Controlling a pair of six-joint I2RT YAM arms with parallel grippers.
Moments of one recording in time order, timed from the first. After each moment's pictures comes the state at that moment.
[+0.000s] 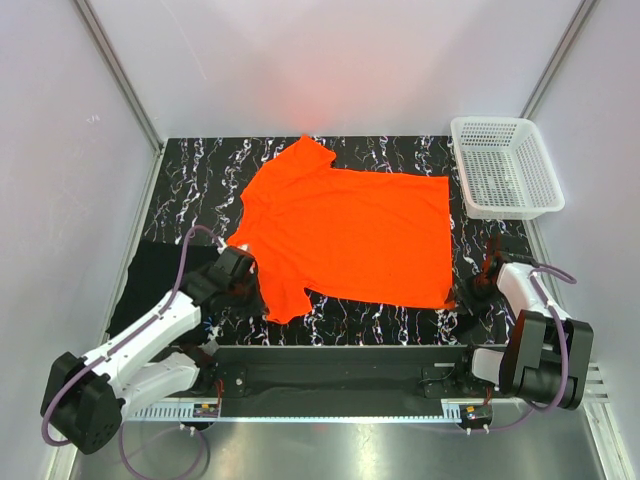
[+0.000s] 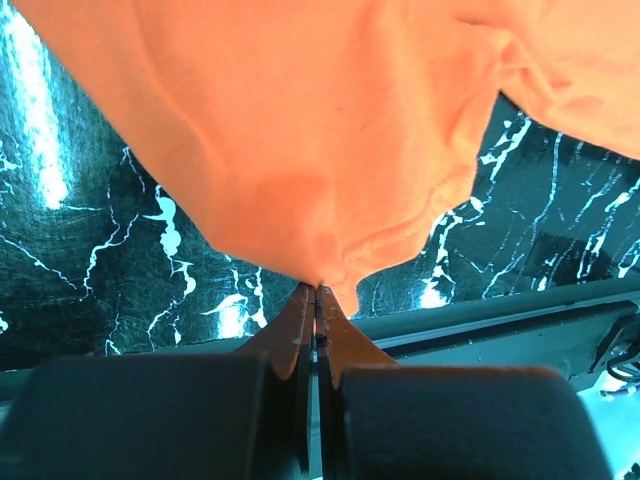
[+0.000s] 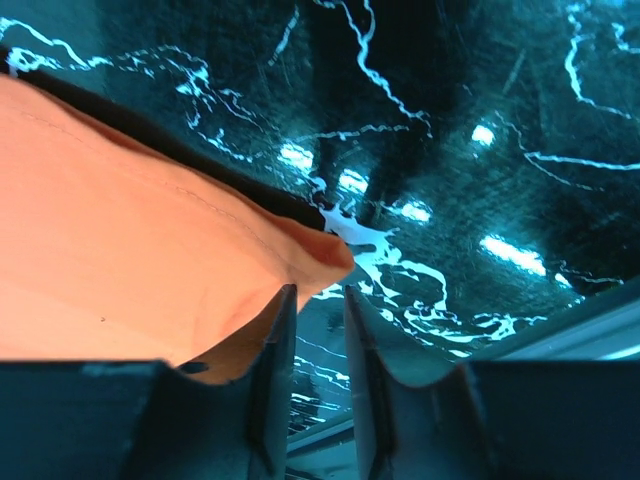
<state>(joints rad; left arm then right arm) -0.56 0.96 0.58 -0.70 0.08 -0.80 -0.24 1.24 0.62 -0.80 -0.12 0.93</state>
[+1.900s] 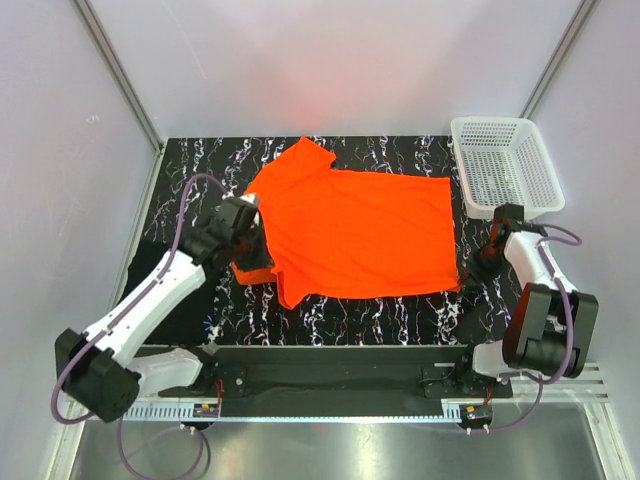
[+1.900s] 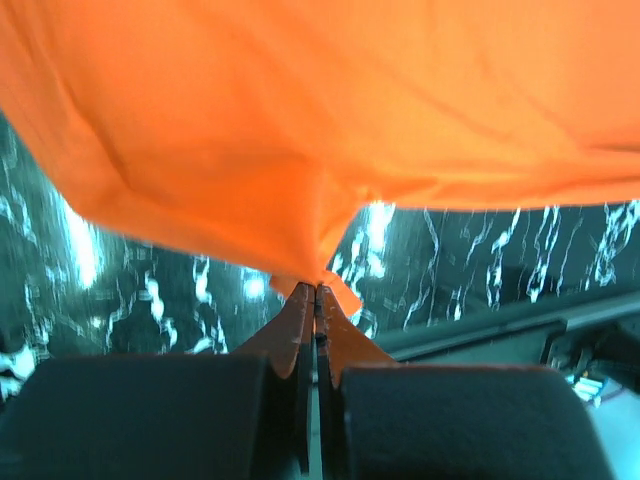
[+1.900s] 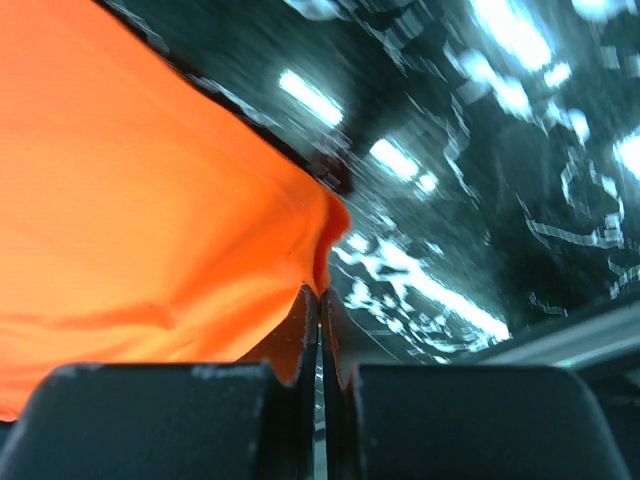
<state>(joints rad) -0.53 1.11 0.98 -0.82 0.03 -0.65 -0.24 1.37 0.85 -0.88 -0.06 0.73</state>
